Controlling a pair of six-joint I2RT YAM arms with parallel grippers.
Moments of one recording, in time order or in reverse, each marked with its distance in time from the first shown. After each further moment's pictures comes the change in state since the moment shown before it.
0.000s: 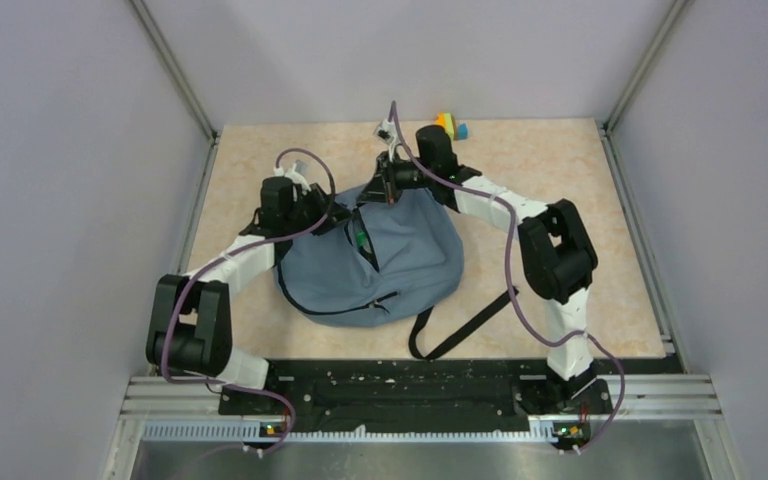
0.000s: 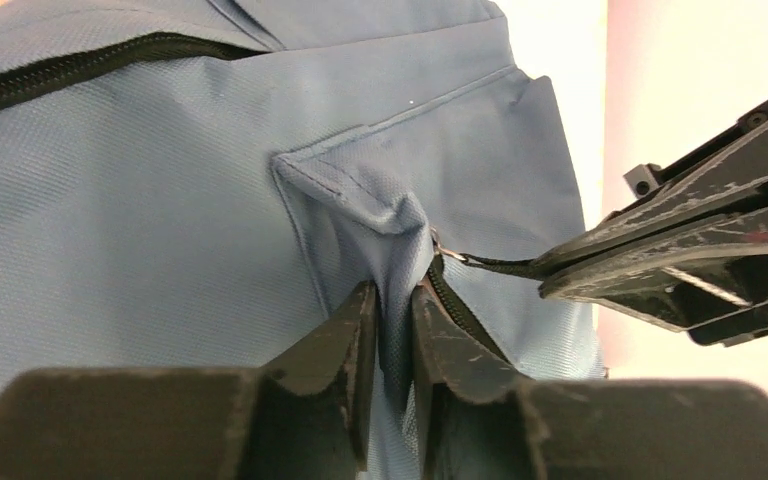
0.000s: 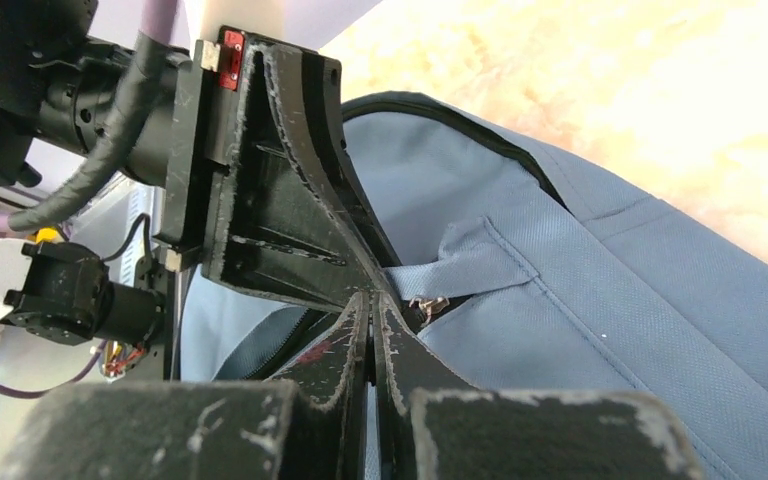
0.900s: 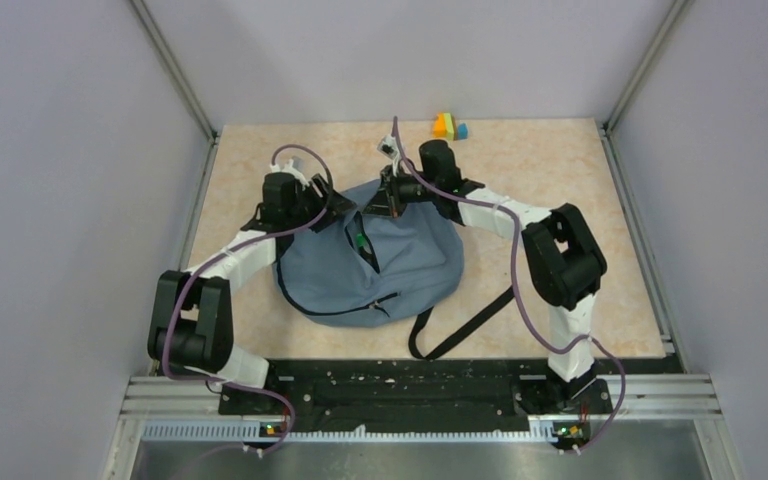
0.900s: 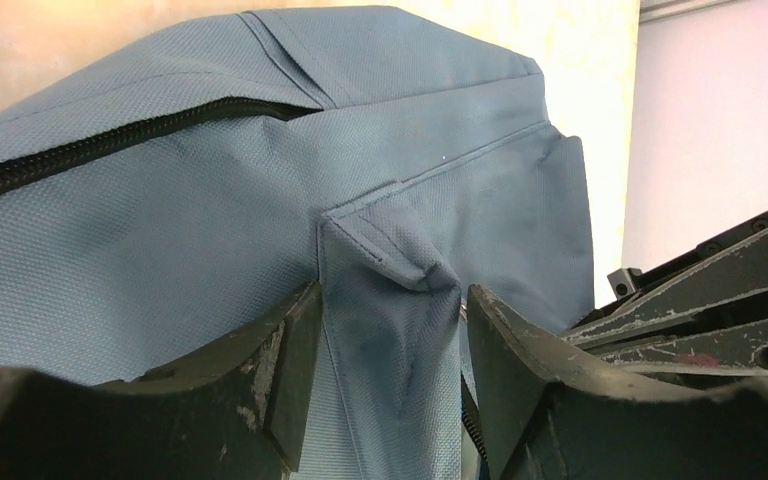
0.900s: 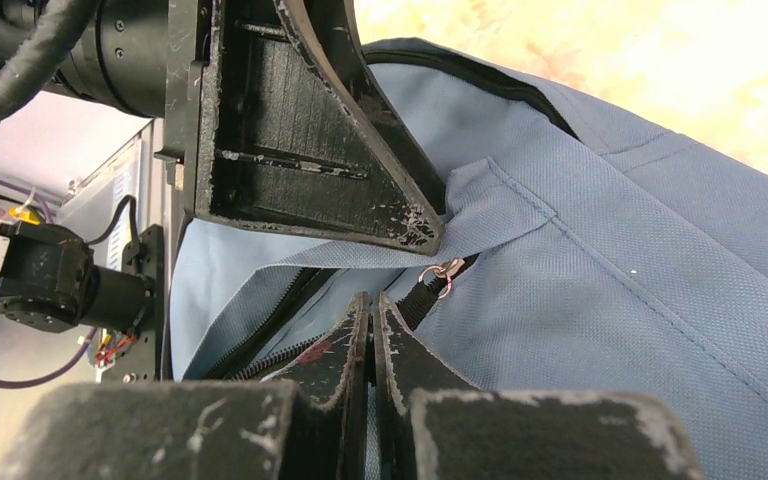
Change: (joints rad) left arm -0.002 0.014 0.041 -0.036 -0.102 -0.010; right arm 0.018 -0.069 -0.161 0.066 0.042 -0.010
